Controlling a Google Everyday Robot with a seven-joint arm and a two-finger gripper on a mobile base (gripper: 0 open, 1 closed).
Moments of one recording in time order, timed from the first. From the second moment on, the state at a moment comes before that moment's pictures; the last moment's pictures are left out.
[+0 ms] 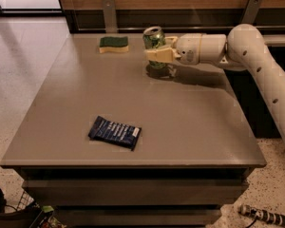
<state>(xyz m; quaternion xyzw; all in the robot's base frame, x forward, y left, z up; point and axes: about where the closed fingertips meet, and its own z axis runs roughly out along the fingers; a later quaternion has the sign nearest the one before) 0.722 -0.055 0.884 -0.43 0.64 0.37 0.53</state>
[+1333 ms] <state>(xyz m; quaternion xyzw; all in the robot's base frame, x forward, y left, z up) 0.726 -0.070 0.857 -0.38 0.64 0.41 0.53</state>
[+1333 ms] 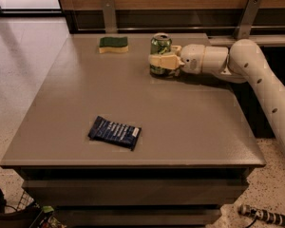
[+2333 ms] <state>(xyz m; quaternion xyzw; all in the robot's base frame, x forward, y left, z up) 0.726 -0.066 0.857 -0.38 0.64 0.41 0.53</state>
